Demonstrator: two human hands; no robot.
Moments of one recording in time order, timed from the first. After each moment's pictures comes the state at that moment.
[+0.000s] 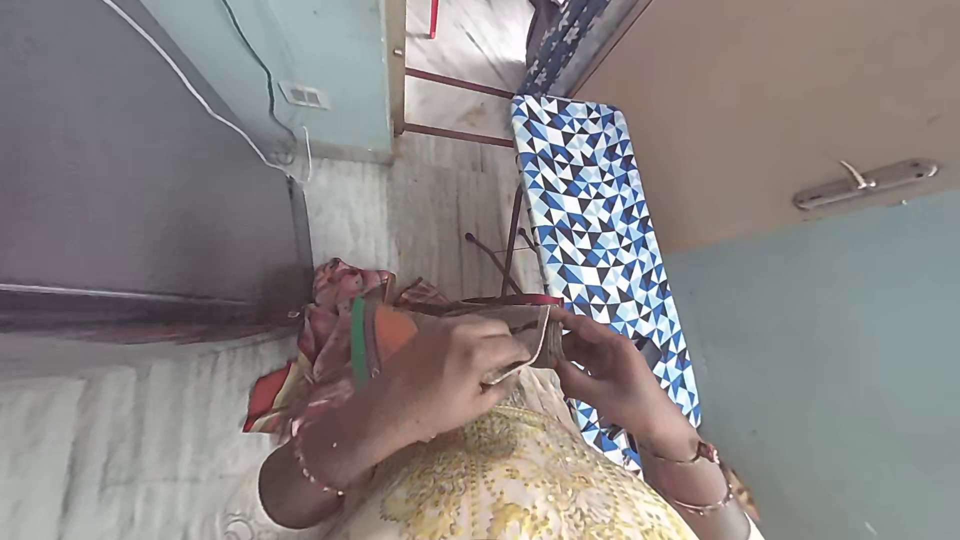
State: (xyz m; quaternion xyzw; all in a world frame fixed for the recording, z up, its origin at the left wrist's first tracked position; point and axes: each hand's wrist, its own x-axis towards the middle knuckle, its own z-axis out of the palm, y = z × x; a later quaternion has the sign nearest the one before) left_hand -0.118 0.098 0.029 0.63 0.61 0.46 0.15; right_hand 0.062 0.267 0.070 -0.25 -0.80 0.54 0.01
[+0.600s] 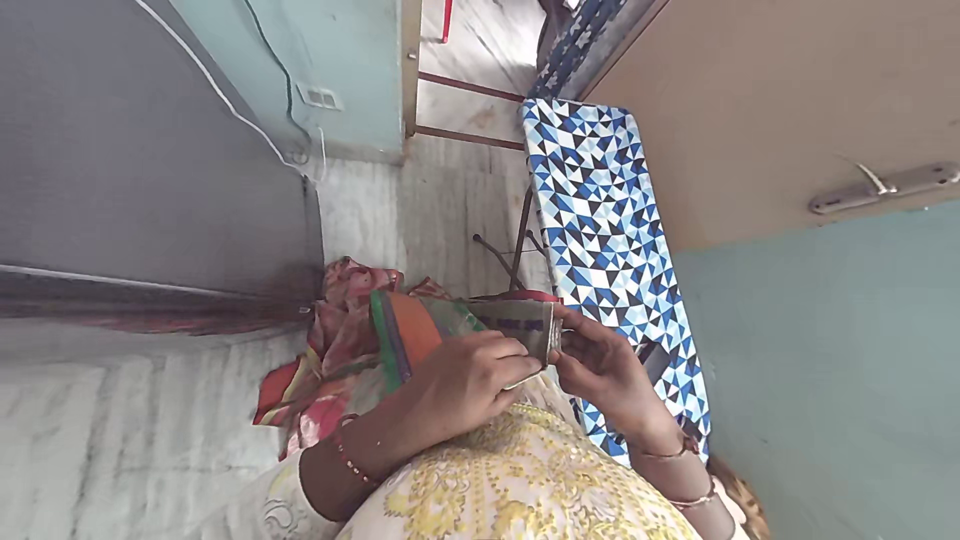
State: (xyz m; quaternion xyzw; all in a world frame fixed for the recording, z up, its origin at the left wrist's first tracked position) left_hand -0.095 0.092 0.000 0.64 0.60 0.46 0.12; right_hand 0.055 0.253 0.060 -0.27 -0.73 0.63 0.04
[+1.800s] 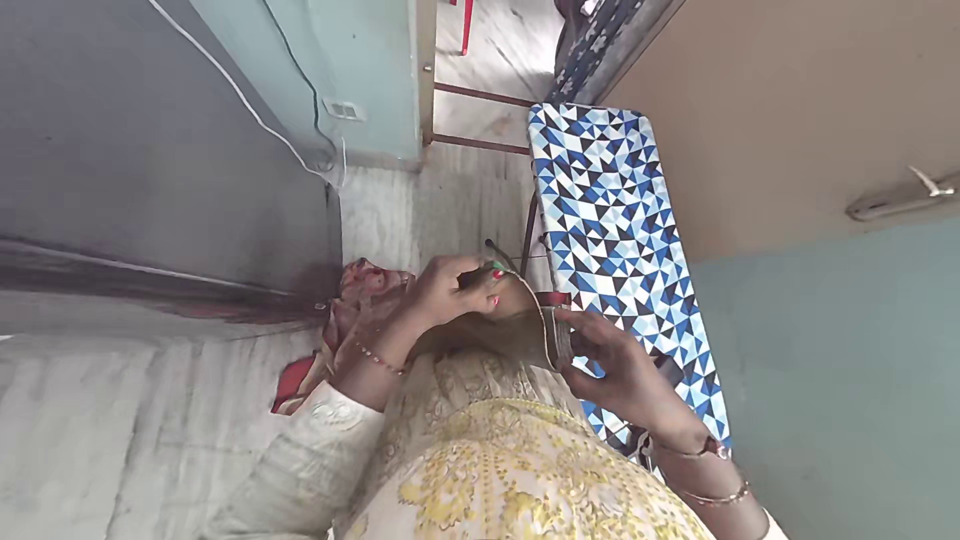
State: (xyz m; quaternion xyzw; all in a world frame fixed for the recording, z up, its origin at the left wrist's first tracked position) left_hand -0.138 0.151 -0.033 0.44 0.63 0.61 0.21; right_hand 0.083 0.308 0.055 -0.16 -0.84 0.51 0.00
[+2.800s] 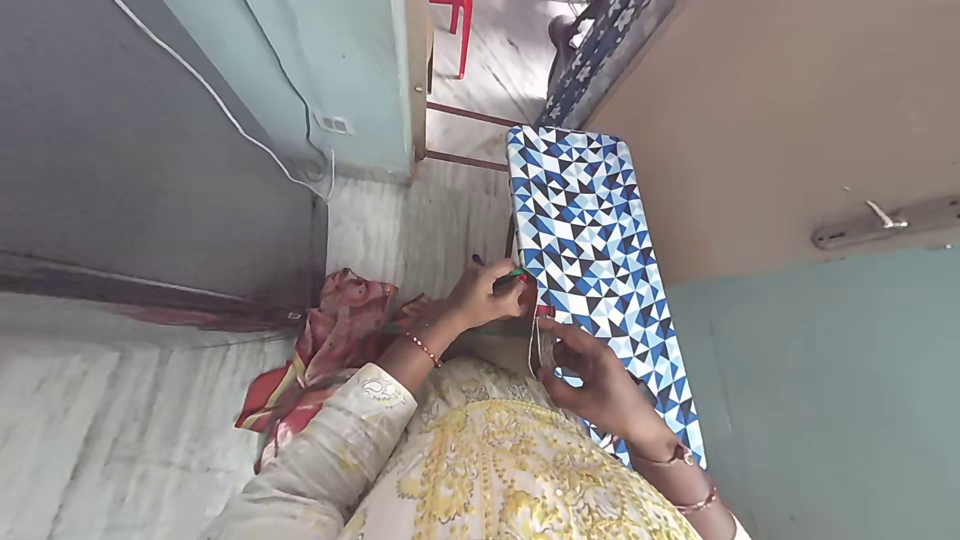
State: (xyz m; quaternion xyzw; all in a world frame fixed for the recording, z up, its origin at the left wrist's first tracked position) left_hand -0.087 0.261 -0.041 0.42 0.65 0.59 0.23; right_hand 0.107 0.361 0.049 -0.16 -0.83 0.54 0.00
